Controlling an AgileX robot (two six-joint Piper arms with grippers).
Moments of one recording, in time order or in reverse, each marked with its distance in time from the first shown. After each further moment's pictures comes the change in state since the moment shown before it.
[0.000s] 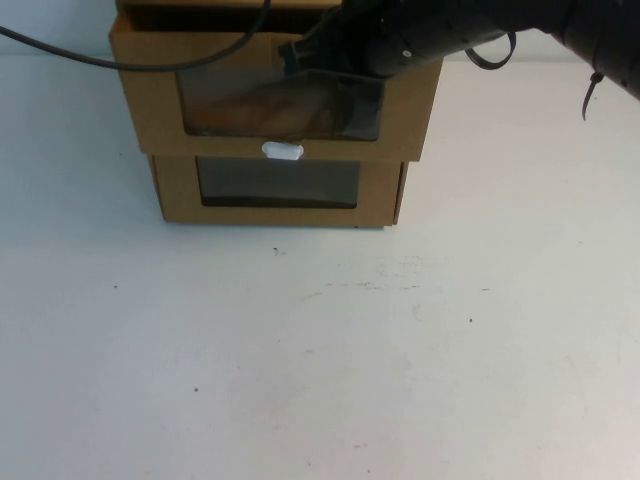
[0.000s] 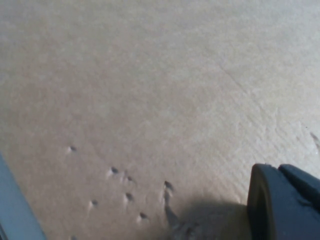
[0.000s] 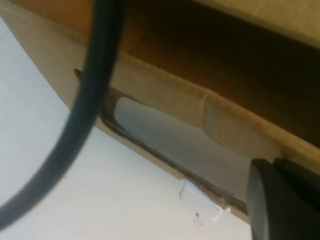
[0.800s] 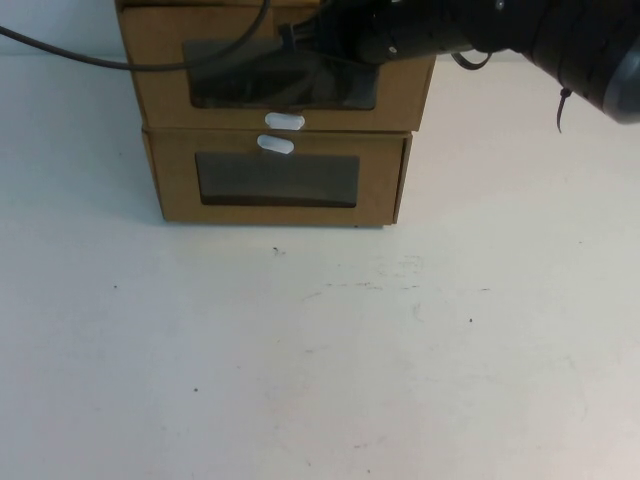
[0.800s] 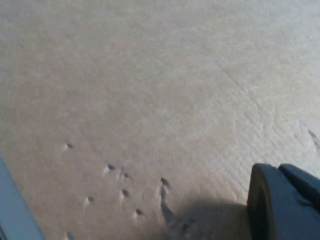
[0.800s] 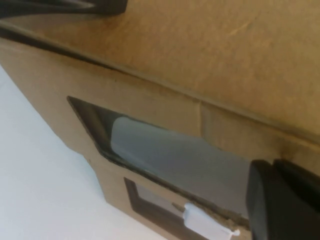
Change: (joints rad) right arm -0.037 0.081 -0.001 0.039 -0.212 -0.003; left arm 0.000 0.000 0.000 0.000 0.004 0.000
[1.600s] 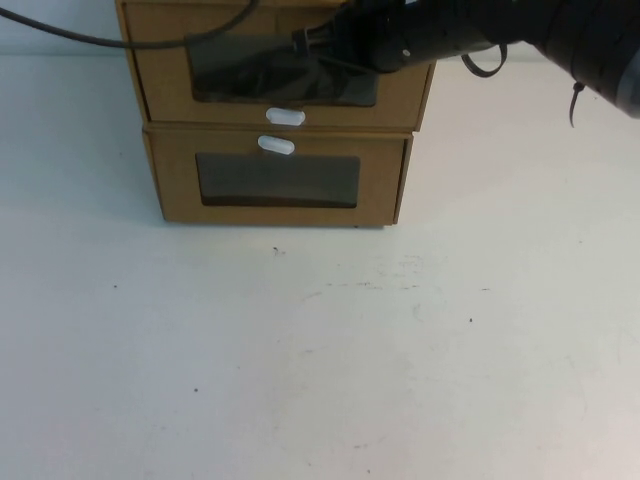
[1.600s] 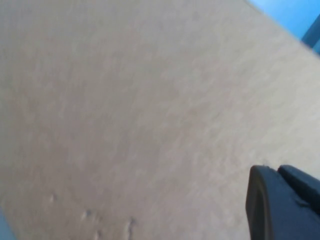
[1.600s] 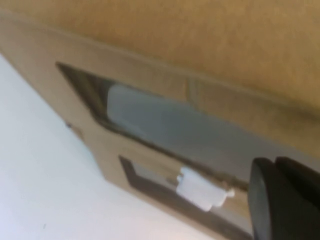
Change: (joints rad) right arm -0.023 0.000 0.000 0.041 0.067 -0.004; left arm 0.000 0.000 -0.103 0.006 0.050 -0.002
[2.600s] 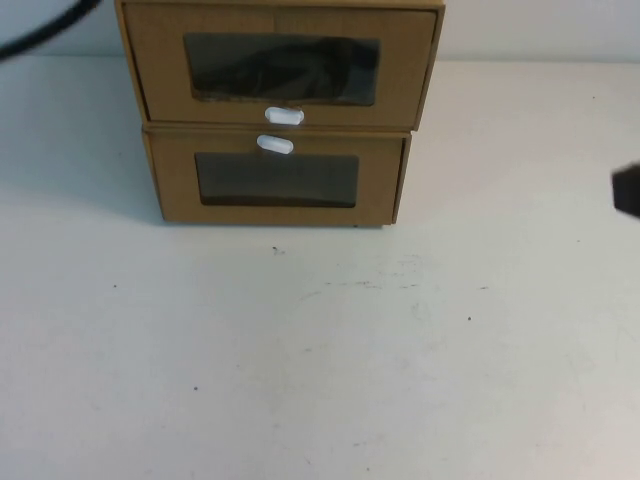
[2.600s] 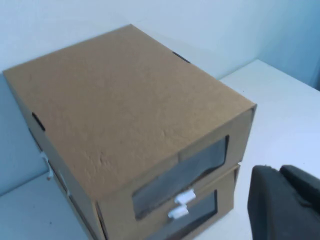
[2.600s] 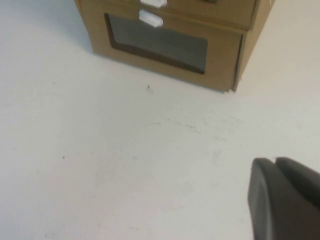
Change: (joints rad) right arm 0.000 -0.962 0.701 -0.202 0.304 0.172; left arm 0.000 -0.658 0.236 0.240 0.123 -0.091
